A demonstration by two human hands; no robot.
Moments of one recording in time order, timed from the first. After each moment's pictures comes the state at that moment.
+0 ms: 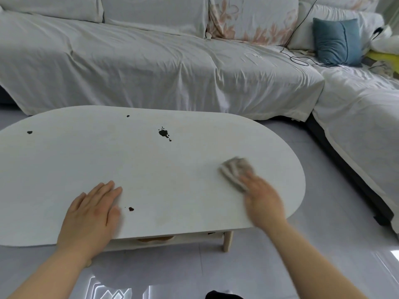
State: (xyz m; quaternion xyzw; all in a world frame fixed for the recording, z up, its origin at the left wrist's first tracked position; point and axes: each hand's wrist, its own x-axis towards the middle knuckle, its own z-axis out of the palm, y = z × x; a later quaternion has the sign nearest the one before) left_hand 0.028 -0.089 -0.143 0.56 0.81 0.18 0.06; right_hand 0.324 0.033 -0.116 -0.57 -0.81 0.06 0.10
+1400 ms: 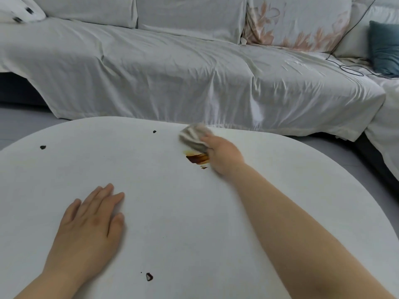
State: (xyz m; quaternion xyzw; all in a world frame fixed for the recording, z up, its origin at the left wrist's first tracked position) left_hand -0.032 -0.031 -0.151 0.50 0.84 0.19 0.07; right_hand 0.124 0.208 -0.126 -0.44 -0.87 0.17 0.11
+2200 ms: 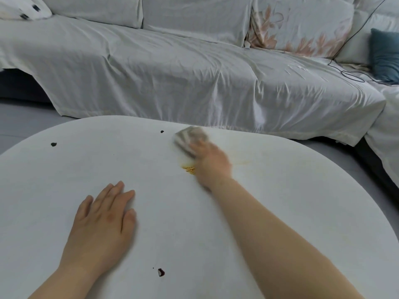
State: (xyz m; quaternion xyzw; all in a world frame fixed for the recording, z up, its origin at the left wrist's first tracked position) left_hand -0.030 -0.032 -0.143 0.50 0.85 0.16 0.08; right_hand 0.087 0.164 -0.132 -0.46 -0.87 0.13 0.11
